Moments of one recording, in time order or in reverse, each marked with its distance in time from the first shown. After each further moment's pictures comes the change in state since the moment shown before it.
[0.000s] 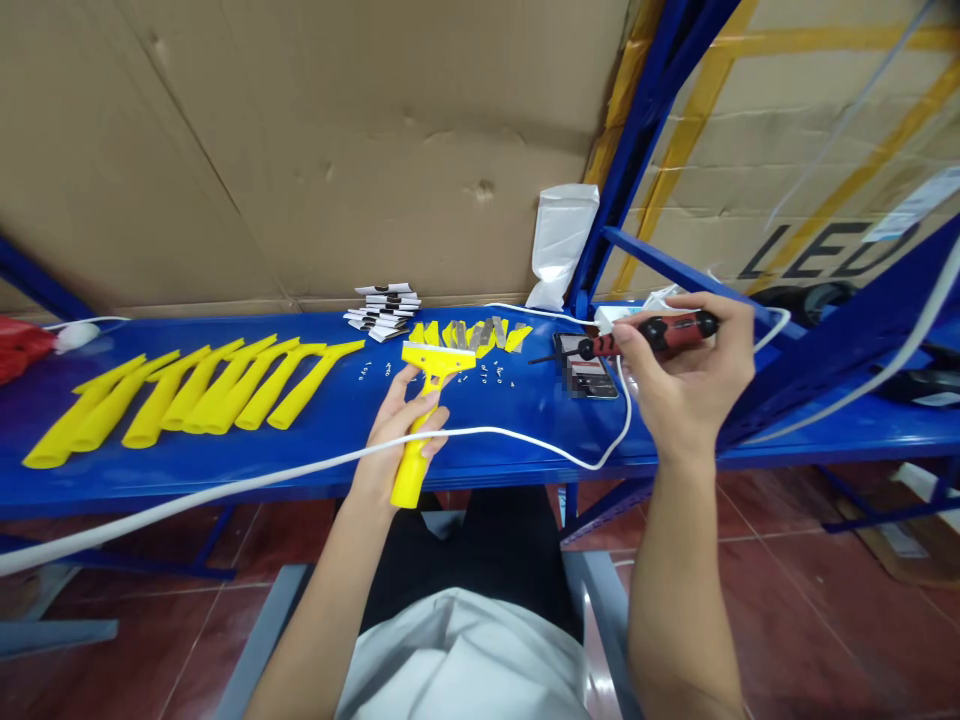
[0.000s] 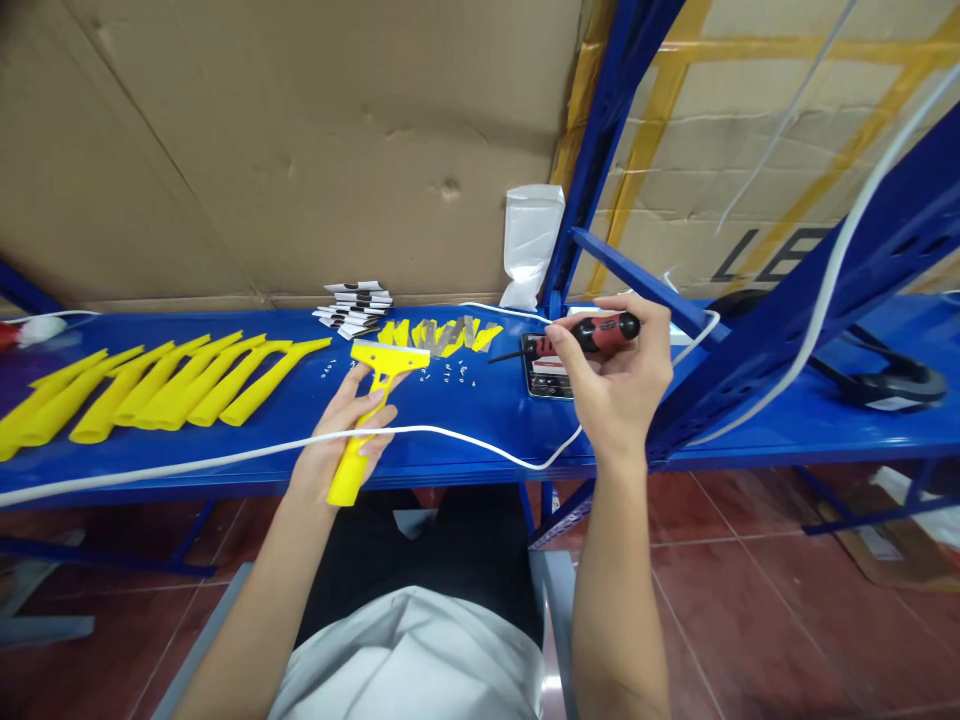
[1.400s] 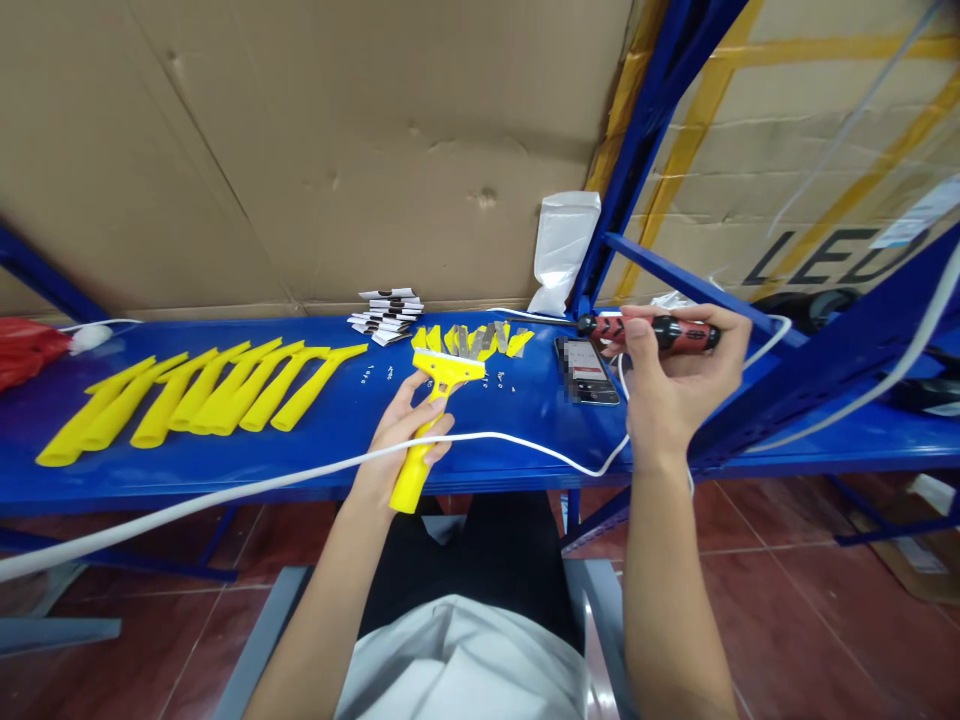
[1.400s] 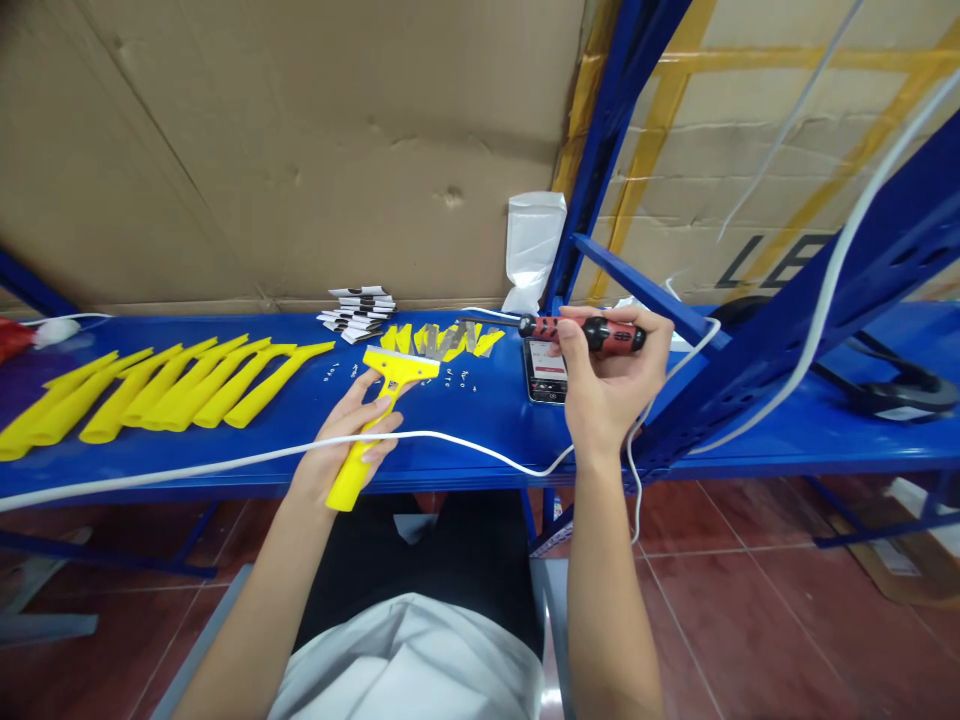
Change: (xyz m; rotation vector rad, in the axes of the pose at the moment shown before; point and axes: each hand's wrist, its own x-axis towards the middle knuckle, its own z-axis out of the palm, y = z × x) left_hand -0.001 -0.001 0.000 0.032 -0.011 -0.036; right_hand -0.003 0.022 0.025 0.283 0.183 -0.026
